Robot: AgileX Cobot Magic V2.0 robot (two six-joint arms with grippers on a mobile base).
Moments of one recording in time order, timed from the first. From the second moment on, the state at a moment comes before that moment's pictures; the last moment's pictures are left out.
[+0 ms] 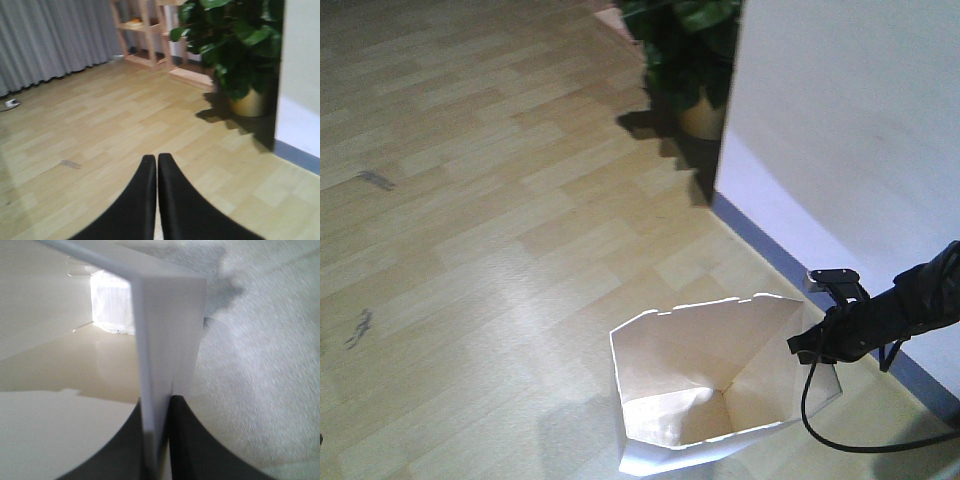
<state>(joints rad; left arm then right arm) -0.01 -0.02 0.03 0.14 0.27 -0.05 -0.18 2.41 -0.95 1.25 0.40 -1.60</state>
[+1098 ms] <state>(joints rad) -0.01 -0.02 0.03 0.14 0.27 -0.05 -0.18 2.41 -0.95 1.25 0.40 -1.60</state>
